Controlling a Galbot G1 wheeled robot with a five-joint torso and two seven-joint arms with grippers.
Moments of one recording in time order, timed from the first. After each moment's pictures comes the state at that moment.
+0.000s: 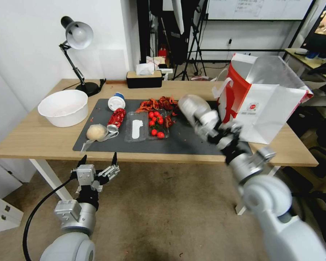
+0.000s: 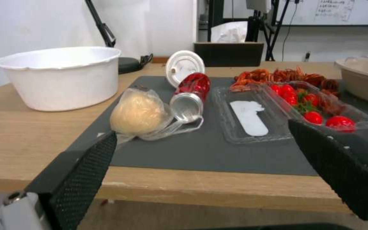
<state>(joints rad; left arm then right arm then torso) 1.70 -1.58 -0.58 -2.32 -0.09 0.18 0.00 -1.21 1.18 0.44 2.18 0.67 -0.24 0.00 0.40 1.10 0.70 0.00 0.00</state>
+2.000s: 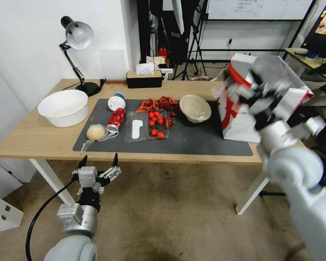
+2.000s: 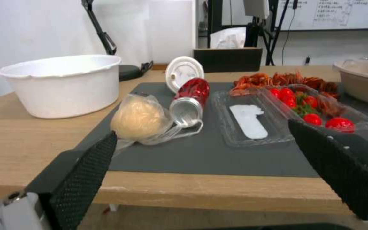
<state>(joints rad) 1.72 -1.59 -0.57 -2.32 -0.05 0.14 0.00 -0.89 0.96 0.50 2.09 0.97 -0.08 0.16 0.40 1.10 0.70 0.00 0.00</state>
